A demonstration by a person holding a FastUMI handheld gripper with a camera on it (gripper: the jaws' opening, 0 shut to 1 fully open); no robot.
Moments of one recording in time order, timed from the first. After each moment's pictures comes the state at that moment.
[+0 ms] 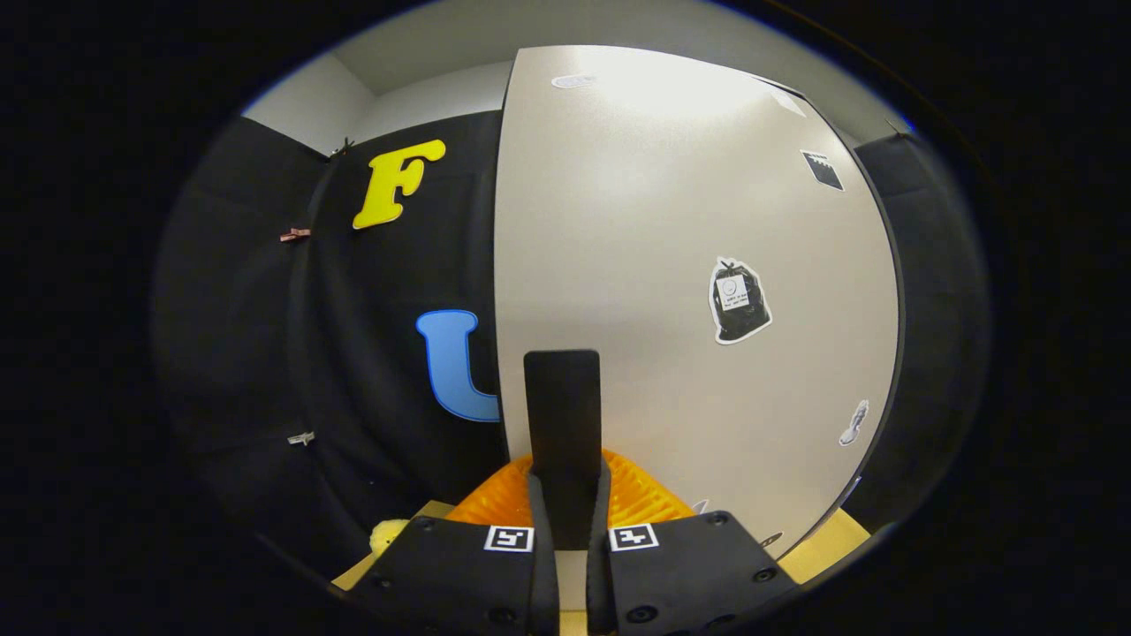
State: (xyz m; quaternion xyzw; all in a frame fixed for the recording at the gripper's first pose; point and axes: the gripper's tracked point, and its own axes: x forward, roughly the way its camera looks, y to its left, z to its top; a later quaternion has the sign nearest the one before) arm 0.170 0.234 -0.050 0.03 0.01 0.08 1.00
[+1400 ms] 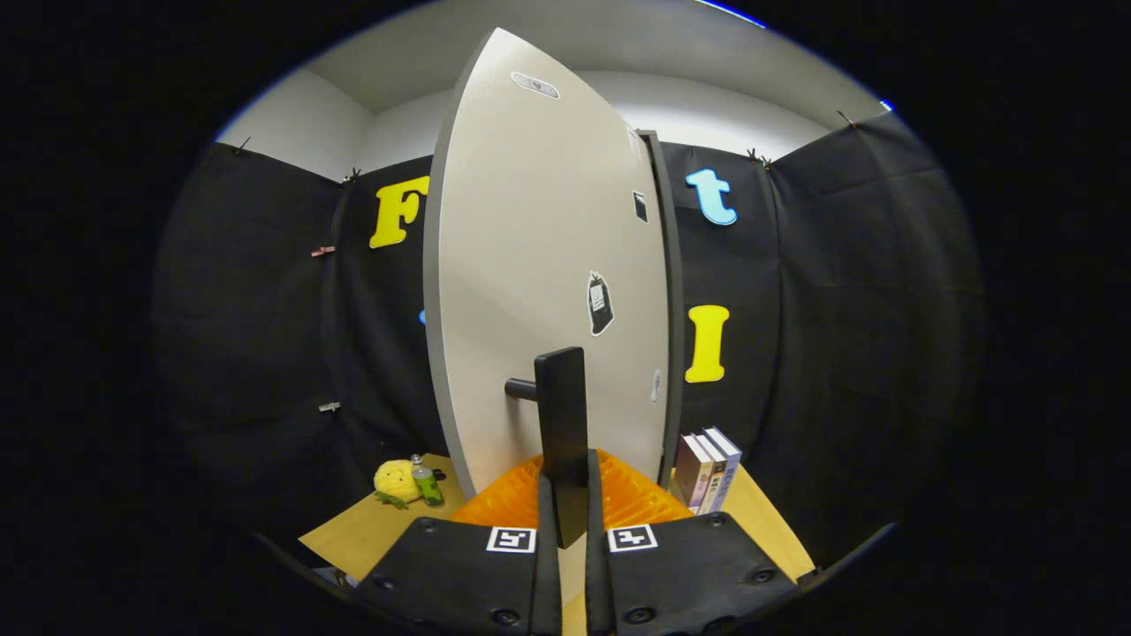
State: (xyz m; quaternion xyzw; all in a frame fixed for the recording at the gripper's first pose) arm -0.004 0.041 -0.042 0.03 0.03 0.08 1.00
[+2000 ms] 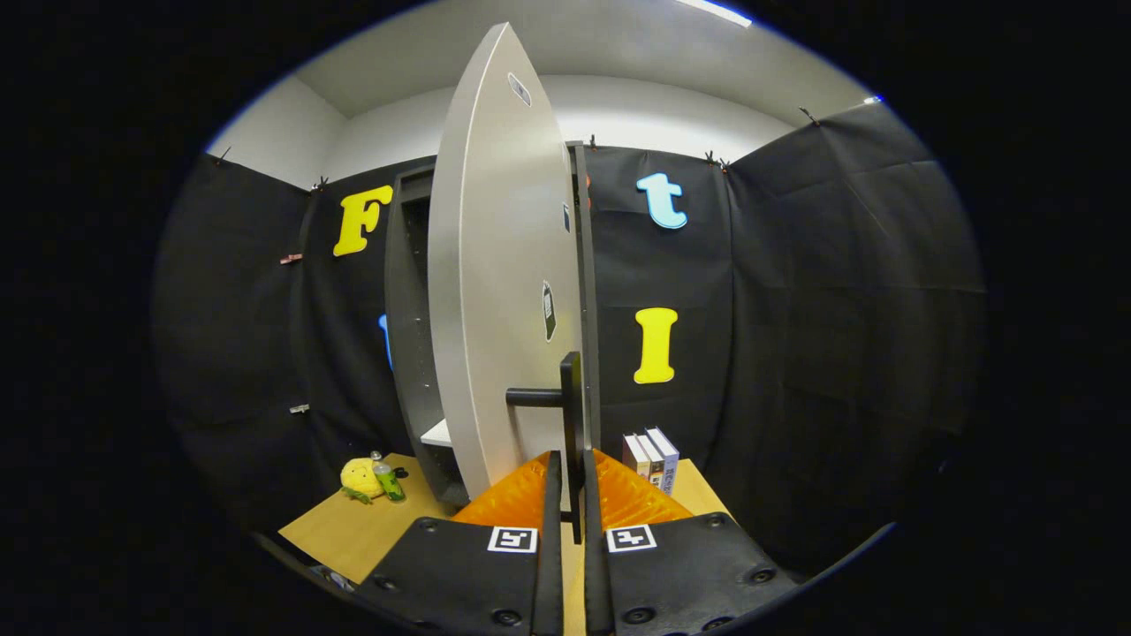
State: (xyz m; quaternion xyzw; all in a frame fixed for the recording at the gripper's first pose) arm -0.009 -0.037 -0.035 0.03 0.02 0.04 1.00
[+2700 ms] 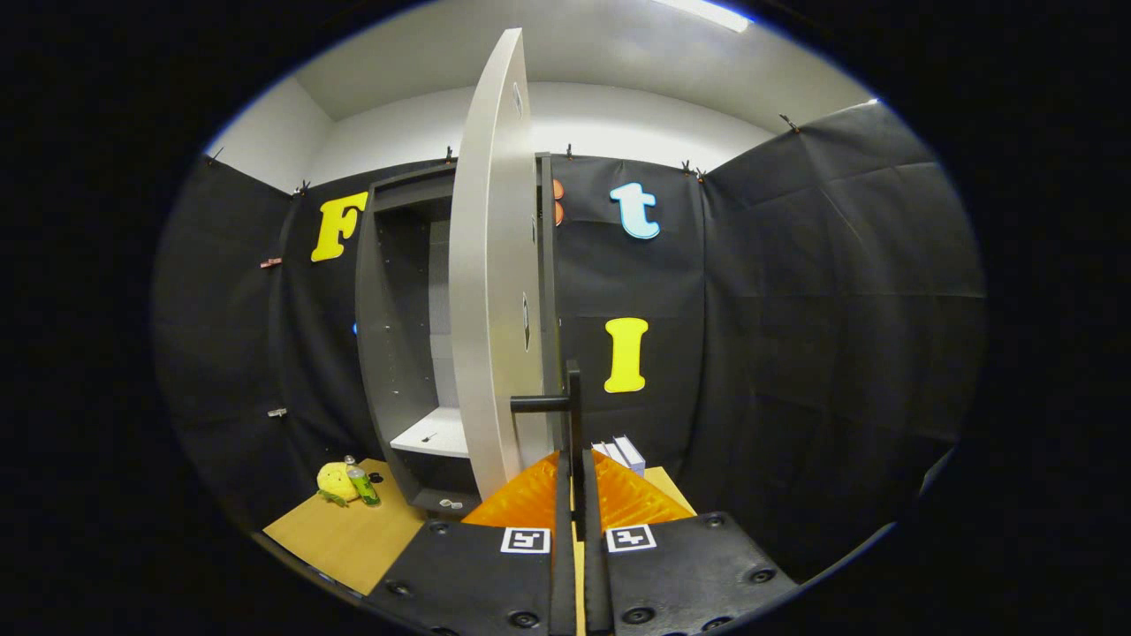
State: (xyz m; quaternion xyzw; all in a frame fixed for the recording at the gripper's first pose) arm -0.016 -0.065 -0.029 0.04 0.00 0.01 1.00
